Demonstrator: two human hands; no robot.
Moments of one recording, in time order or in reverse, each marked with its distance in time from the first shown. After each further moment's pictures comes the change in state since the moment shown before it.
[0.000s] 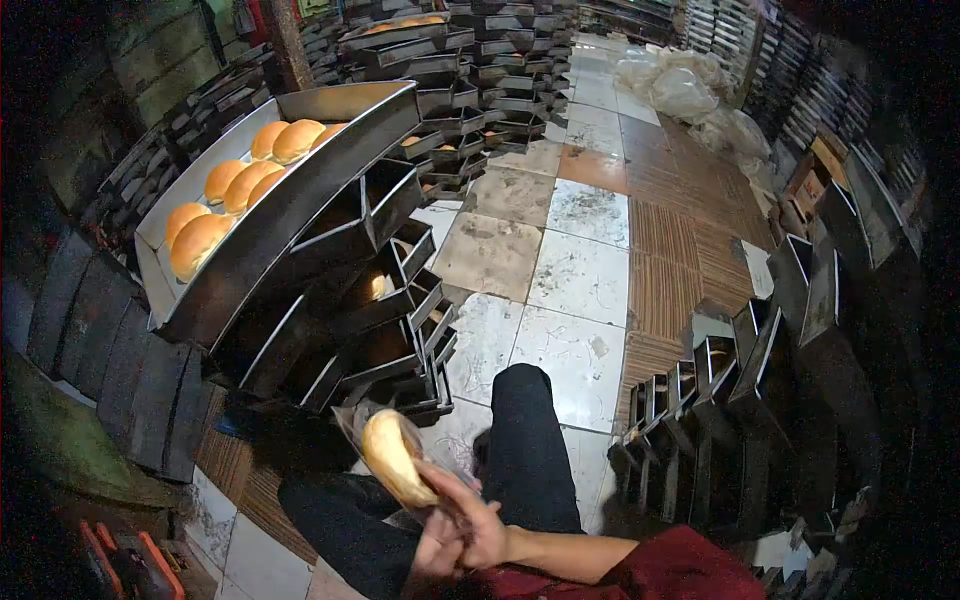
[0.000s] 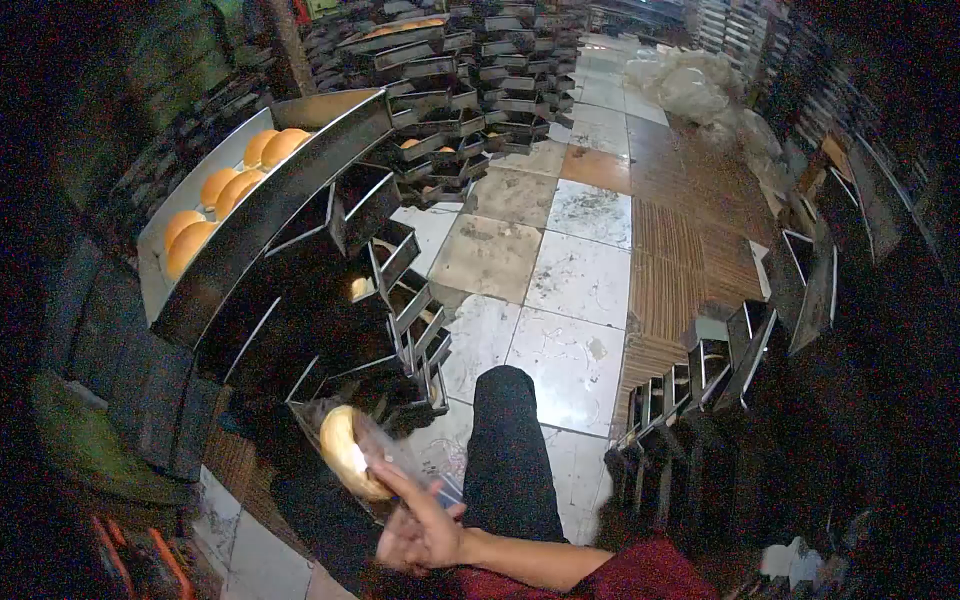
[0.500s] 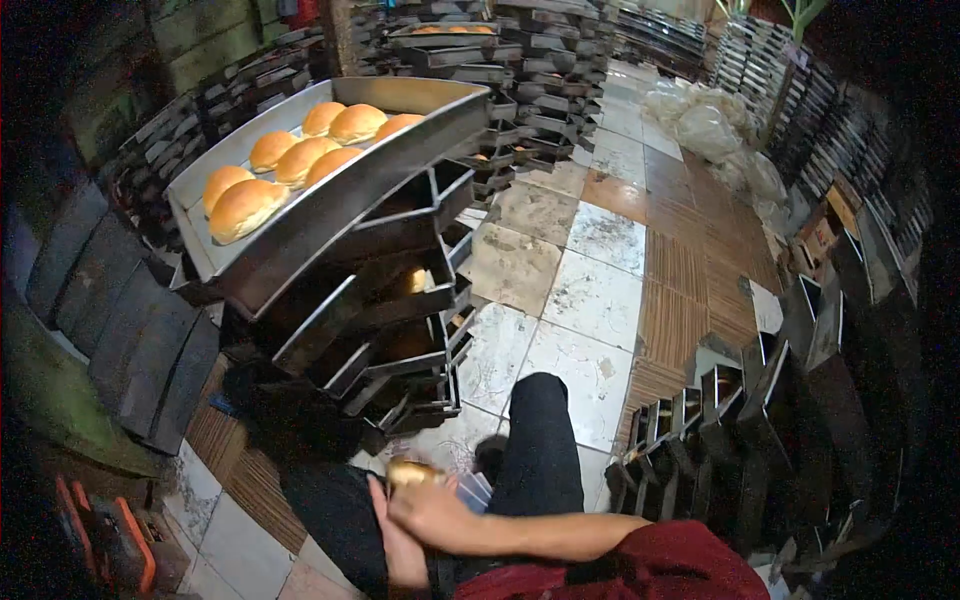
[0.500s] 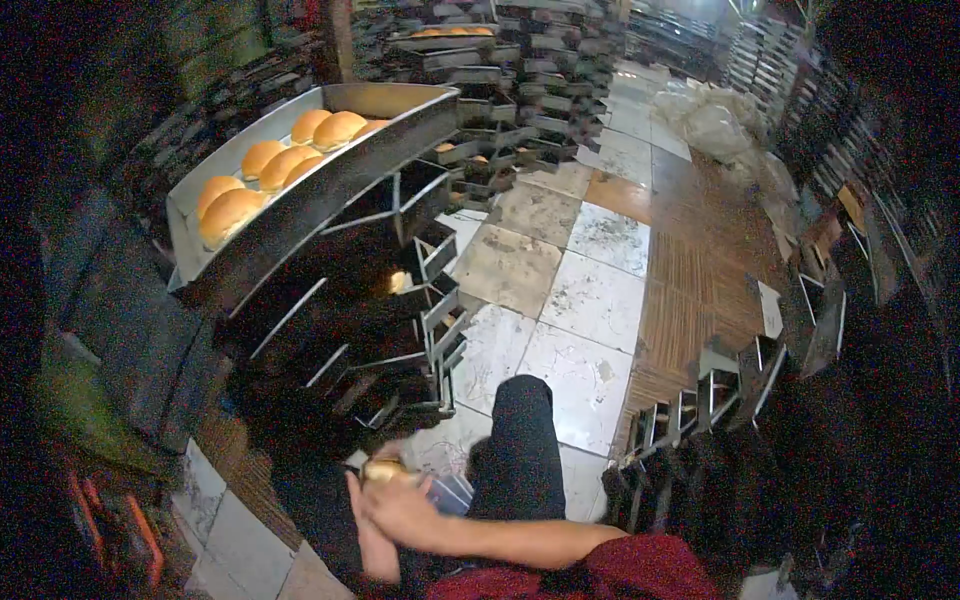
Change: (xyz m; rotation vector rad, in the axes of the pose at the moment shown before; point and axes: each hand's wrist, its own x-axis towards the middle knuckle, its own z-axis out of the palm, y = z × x) left_hand 0.024 -0.010 -0.009 -0.307 0.059 0.459; right_hand 0.008 0.062 0.043 -1.163 -0.812 0.192
